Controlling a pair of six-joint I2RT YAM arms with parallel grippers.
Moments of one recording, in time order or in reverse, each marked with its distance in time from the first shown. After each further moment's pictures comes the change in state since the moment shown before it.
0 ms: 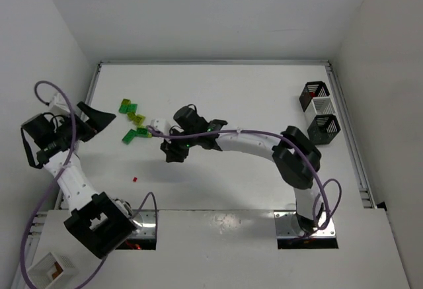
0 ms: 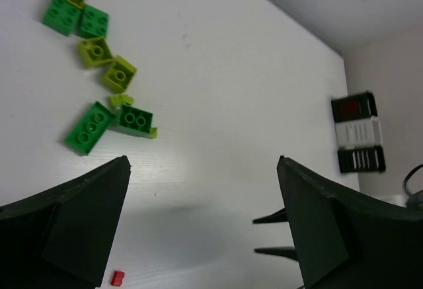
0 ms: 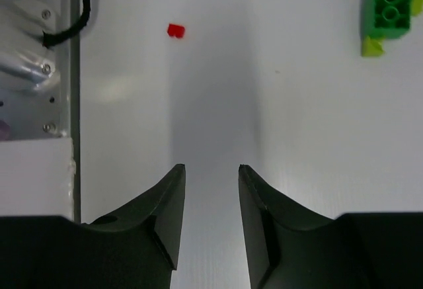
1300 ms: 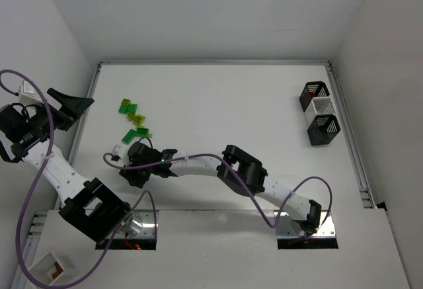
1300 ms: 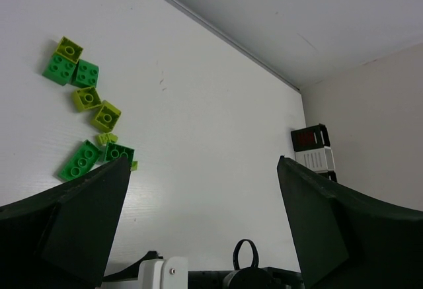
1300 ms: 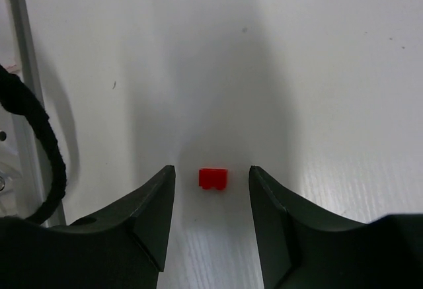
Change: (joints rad) left arm 0.195 0.132 0.253 -0.023 0.174 -0.142; right arm 0.262 0.590 0.553 0.077 0.271 0.322
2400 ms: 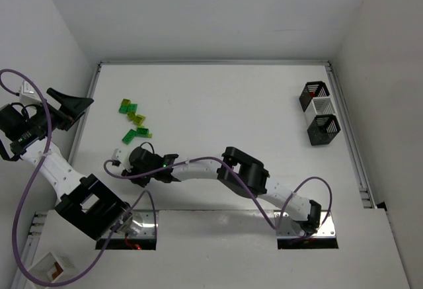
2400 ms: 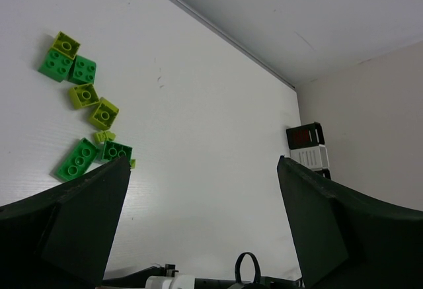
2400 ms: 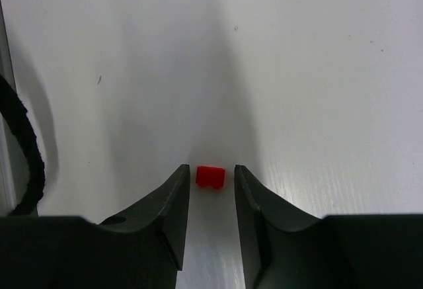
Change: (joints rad) left arm 0.000 0.035 0.008 0.000 0.015 0.000; right arm 0.025 -0.028 -0.092 0.097 0.101 -0.067
